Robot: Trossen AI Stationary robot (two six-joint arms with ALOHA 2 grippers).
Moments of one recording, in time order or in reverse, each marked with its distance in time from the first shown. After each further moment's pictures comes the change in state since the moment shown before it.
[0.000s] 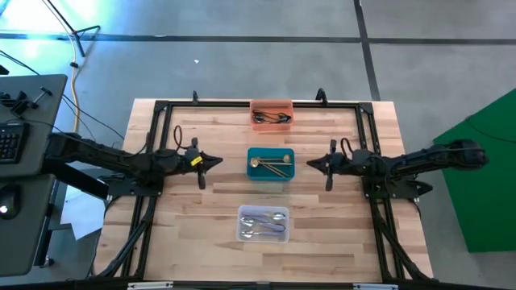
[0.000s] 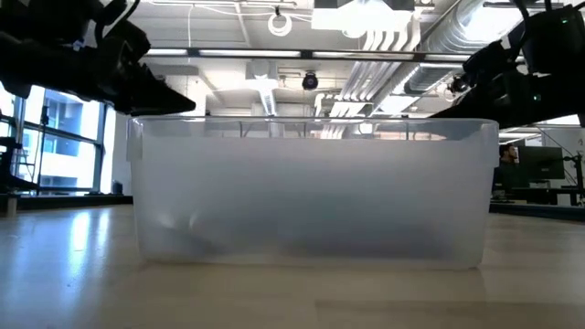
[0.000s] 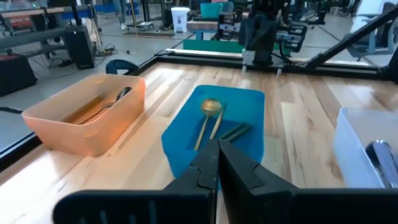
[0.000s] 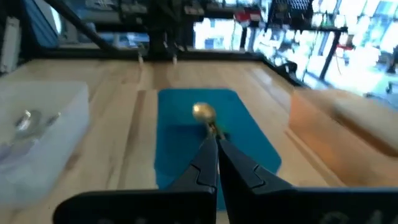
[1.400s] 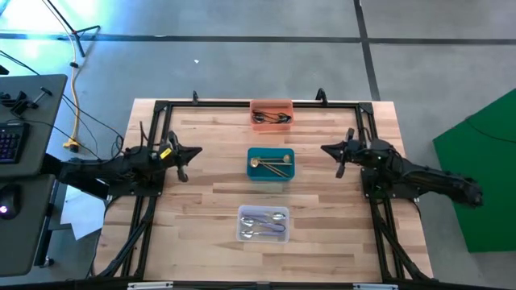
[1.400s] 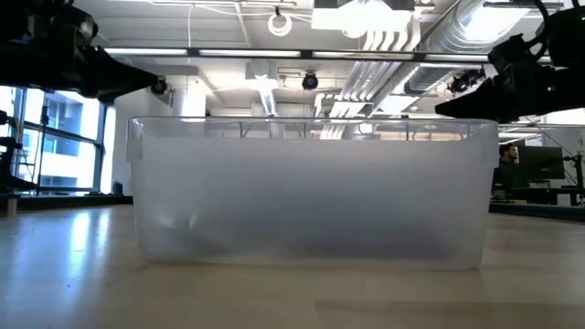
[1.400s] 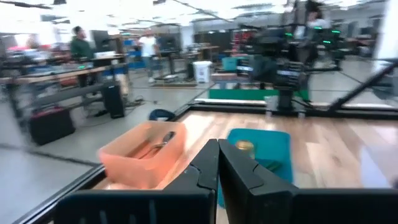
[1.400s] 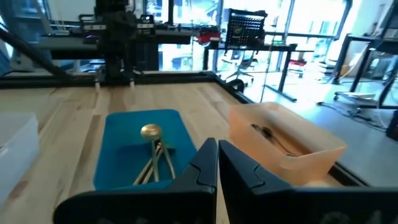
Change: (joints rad) left arm 0.051 -0.873 -0.103 -0.536 -0.054 0.135; right arm -0.310 -0.663 0.000 -0.577 -0.157 -0.020
